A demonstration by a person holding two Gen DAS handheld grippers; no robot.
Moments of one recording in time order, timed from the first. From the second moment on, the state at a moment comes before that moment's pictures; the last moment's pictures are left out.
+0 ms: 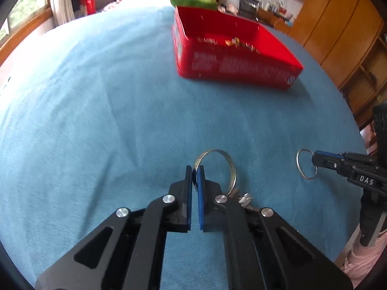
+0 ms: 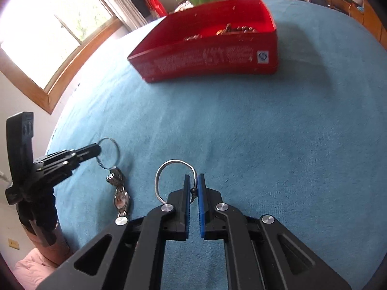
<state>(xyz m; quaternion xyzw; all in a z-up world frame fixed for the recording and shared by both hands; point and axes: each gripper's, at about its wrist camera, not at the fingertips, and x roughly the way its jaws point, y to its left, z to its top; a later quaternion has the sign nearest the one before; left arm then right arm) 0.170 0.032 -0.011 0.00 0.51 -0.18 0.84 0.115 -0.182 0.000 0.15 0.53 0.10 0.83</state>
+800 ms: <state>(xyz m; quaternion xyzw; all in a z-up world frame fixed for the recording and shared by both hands) 0.216 -0.008 0.030 0.01 0.48 -0.22 0.85 0.152 -0.216 0.025 0.17 0.50 0.10 0.85</state>
